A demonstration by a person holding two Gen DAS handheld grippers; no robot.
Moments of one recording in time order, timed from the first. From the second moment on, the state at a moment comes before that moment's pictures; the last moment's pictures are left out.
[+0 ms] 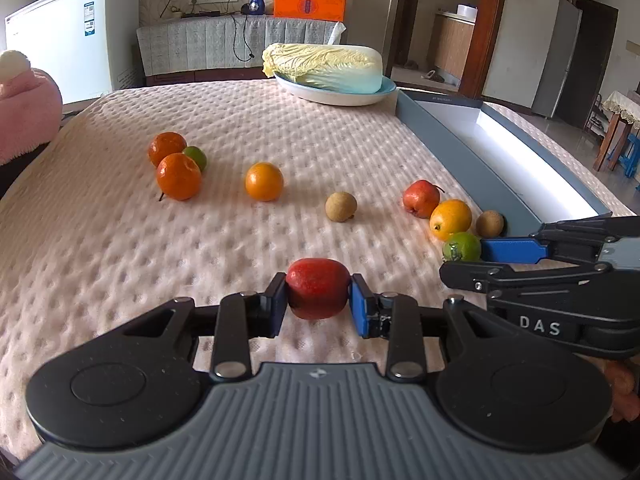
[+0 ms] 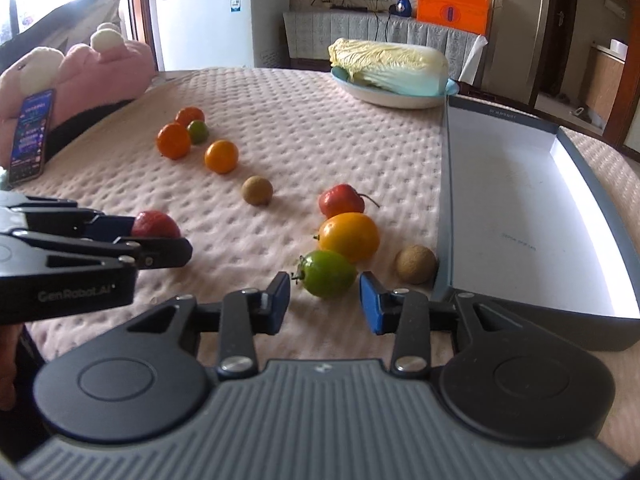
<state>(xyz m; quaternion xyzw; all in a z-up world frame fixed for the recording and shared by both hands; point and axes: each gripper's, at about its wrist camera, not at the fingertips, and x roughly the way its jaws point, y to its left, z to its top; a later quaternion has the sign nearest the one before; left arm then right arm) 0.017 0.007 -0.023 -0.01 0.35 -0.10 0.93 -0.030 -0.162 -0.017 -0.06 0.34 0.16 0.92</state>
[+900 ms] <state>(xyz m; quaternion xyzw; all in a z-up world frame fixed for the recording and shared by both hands) 0.015 0.000 -0.019 0.00 0.34 -0.08 0.94 -0.059 -0.160 0.020 -0.04 0.30 0.25 0.92</state>
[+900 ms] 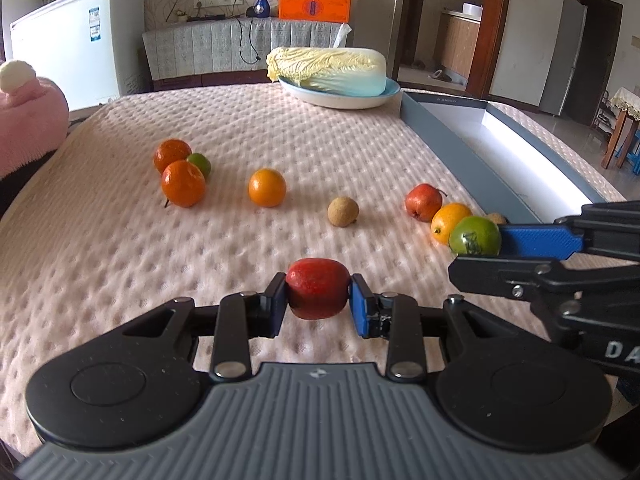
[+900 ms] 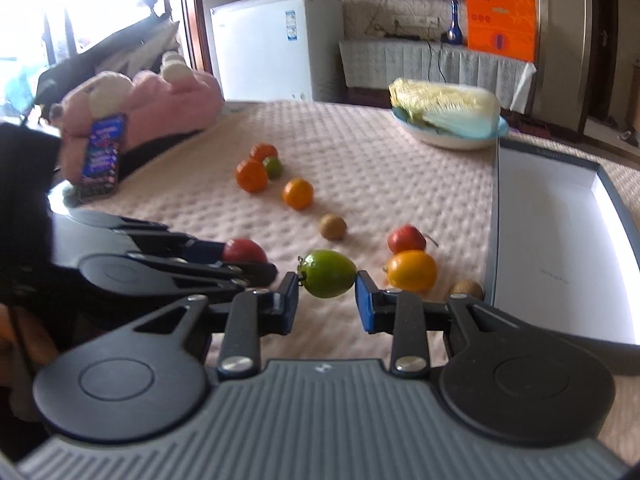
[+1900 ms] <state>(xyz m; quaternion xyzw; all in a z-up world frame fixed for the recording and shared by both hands) 0.010 -0.041 0.002 0.01 0.33 -0.10 0.94 -0.074 -0.216 0.058 0.02 0.24 0.26 0.94</state>
